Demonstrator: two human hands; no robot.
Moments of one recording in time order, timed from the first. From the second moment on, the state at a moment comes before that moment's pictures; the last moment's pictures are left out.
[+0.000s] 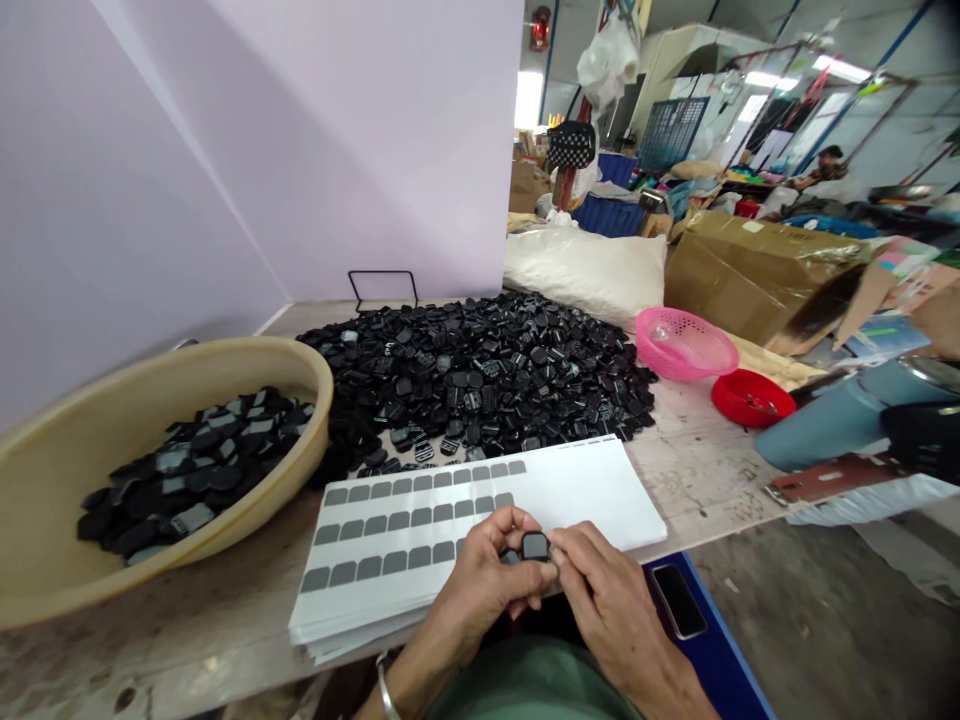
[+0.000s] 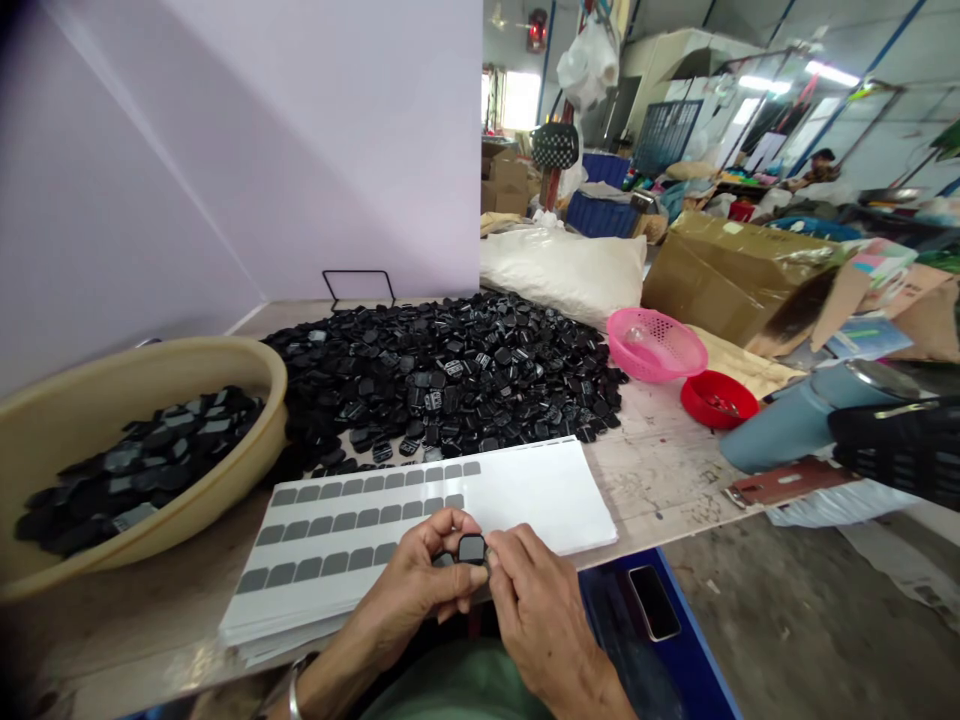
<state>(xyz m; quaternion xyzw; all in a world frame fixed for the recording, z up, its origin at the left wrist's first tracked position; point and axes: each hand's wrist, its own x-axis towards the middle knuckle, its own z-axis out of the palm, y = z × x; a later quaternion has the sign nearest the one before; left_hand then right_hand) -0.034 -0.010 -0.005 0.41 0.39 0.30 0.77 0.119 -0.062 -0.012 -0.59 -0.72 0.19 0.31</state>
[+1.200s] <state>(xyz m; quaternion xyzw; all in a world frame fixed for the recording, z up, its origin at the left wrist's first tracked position) -0.045 0.046 0.007 0.87 0.41 0.07 0.27 0.119 0.046 -0.009 -0.65 -0.72 0.14 0.19</state>
